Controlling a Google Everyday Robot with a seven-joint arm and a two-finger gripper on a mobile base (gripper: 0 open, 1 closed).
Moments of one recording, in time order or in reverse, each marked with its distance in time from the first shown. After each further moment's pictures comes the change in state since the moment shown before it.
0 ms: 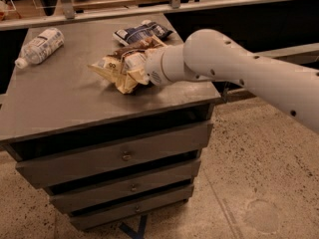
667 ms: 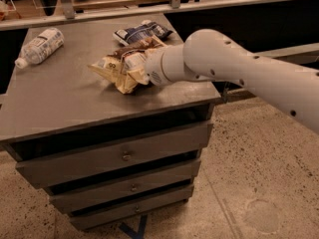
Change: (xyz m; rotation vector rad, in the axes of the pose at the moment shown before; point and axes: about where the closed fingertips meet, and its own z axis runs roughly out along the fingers) arm 0.000 0.000 0.000 0.000 0.000 0.000
